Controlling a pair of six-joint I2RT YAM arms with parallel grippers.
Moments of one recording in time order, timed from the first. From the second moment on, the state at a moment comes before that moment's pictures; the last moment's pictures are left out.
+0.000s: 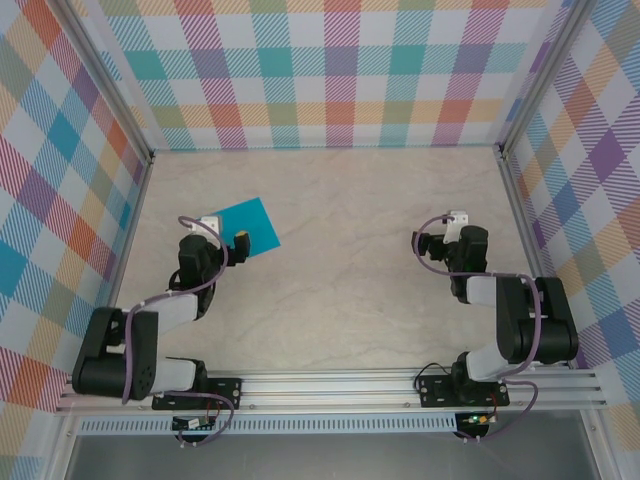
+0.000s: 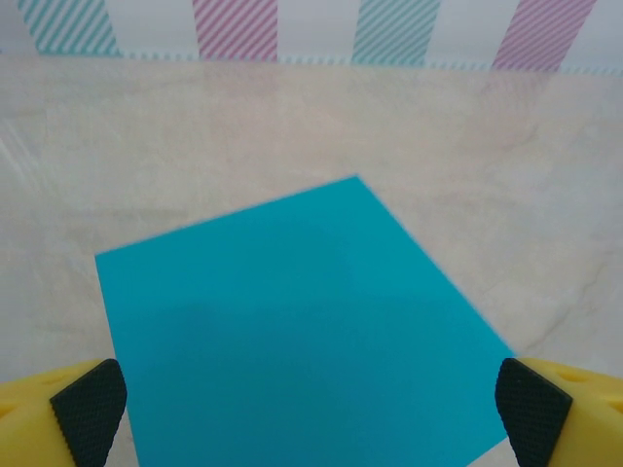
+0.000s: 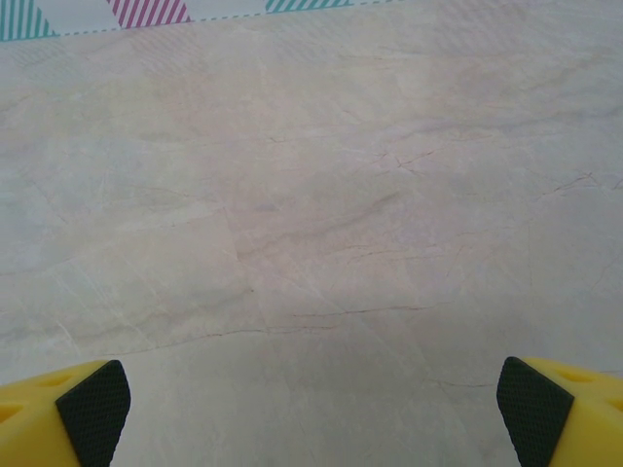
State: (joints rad) left arm -0.09 1.28 0.37 0.57 -0.02 -0.09; right arm -0.01 1.48 0.44 0.56 -0.20 0.05
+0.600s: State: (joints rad) left arm -0.09 0.80 0.60 -0.12 0.07 -0.40; right arm -0.01 0.95 0.73 -0.40 -0.42 0.43
